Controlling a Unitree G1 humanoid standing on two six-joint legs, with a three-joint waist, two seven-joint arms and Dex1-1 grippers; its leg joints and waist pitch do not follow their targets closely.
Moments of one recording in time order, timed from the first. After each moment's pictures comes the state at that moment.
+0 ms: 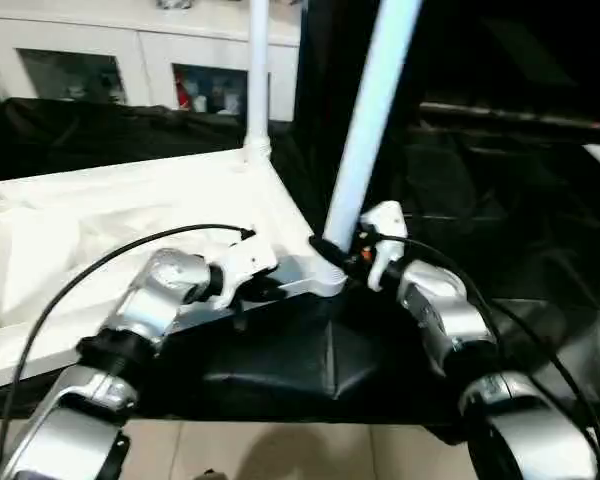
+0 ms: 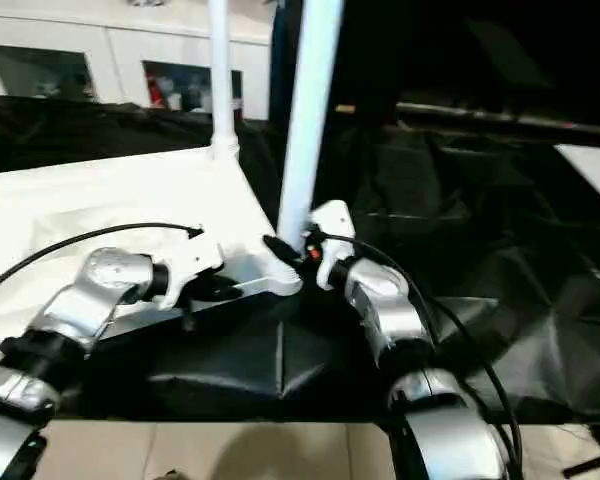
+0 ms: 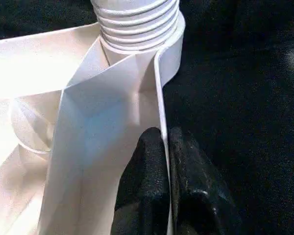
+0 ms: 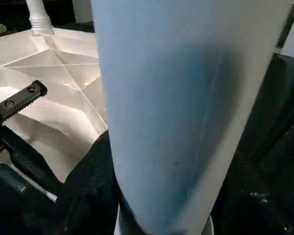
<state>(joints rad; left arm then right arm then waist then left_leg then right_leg) -0.61 0.37 -0.28 0.60 0.14 0.10 -1.06 -0.69 -0.10 0.05 0.95 0.15 -0.14 0.79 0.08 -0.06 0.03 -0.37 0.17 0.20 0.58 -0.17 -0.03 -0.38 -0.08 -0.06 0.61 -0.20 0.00</state>
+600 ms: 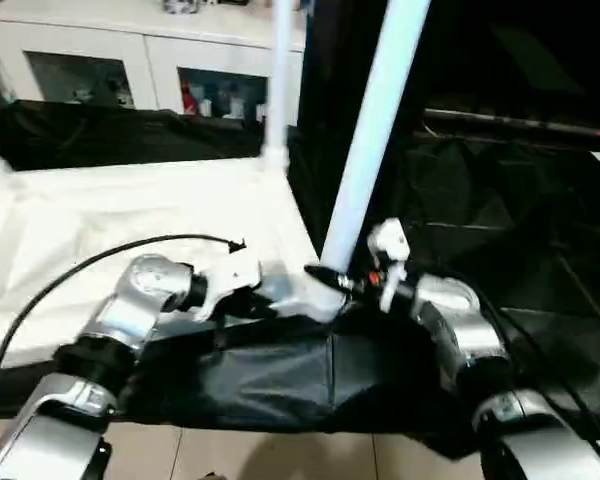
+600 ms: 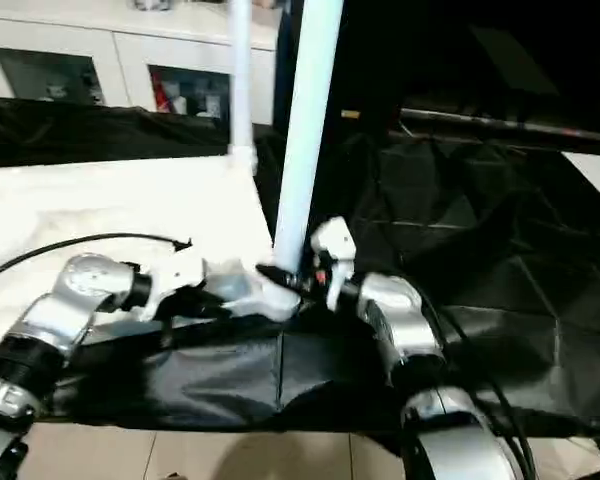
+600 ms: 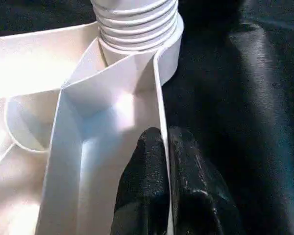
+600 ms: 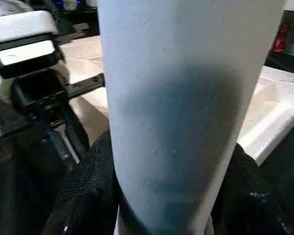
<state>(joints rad) -0.58 0.43 -0.28 0.65 0.10 -0.05 -1.26 -0.55 -0.15 0.07 0.82 0.19 -0.19 1.05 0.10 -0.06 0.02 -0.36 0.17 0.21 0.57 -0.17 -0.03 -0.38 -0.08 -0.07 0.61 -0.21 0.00</state>
